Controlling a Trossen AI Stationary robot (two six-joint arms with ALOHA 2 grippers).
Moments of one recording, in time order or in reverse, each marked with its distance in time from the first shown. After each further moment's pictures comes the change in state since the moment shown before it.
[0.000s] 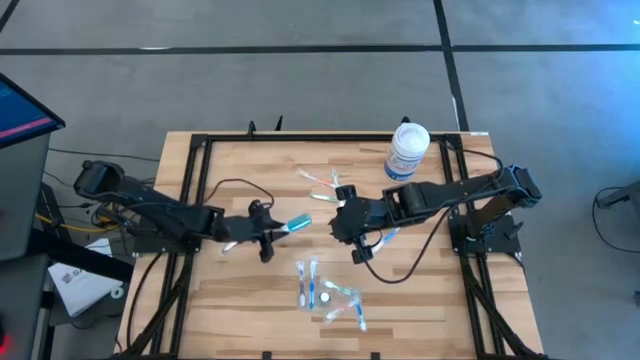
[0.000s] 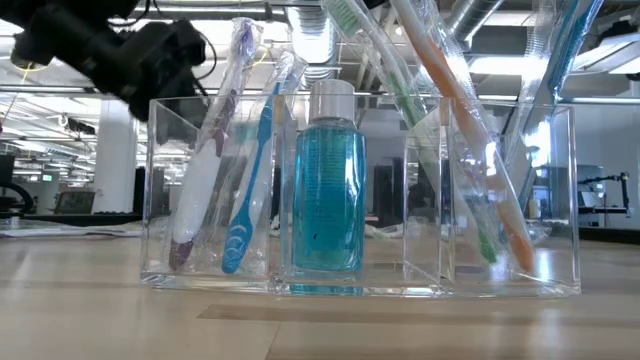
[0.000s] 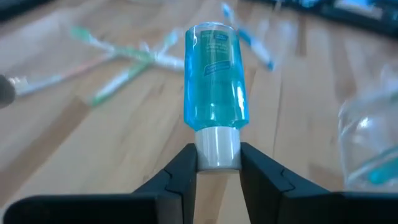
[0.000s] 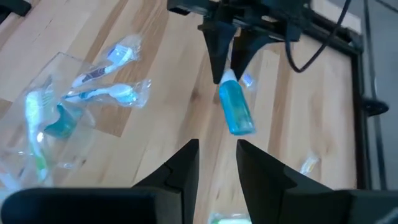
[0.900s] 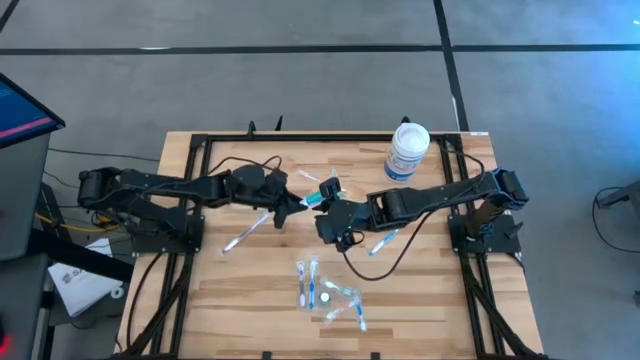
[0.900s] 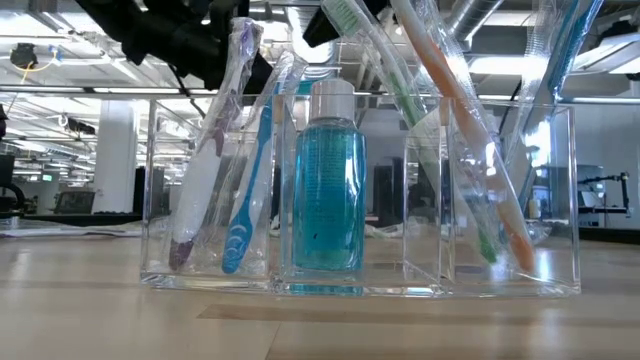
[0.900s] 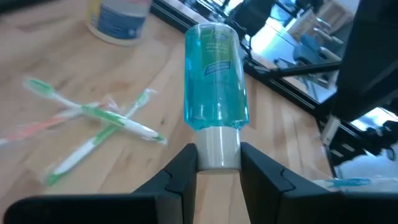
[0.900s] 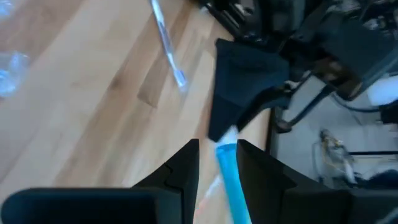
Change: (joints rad) left arm 0.403 0.064 0.225 0.002 0.571 -0.025; right arm -0.014 0.100 -0.002 0.182 0.248 -0.332
